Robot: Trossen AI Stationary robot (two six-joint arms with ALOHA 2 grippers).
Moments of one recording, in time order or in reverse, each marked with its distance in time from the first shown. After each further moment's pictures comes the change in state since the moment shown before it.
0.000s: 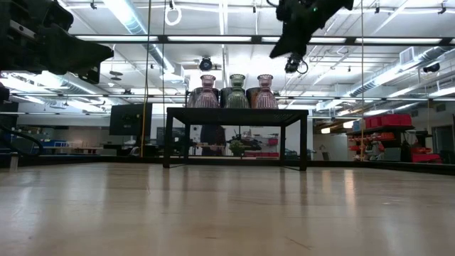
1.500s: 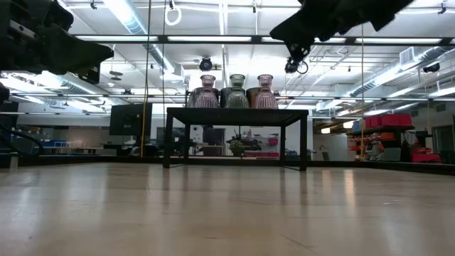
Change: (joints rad) left arm 0.000 0.000 0.000 0.000 0.000 0.000; right arm 0.504 -0.165 -0.609 0.750 -0.028 0.153
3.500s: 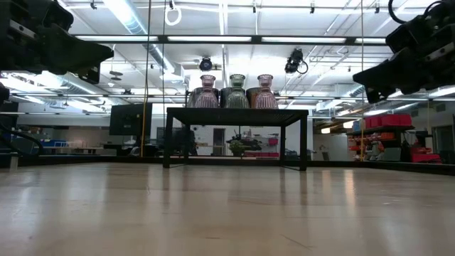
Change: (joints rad) left arm 0.000 0.000 0.000 0.000 0.000 0.000; right arm -0.037 -0.927 -0.768 0.137 0.119 0.025
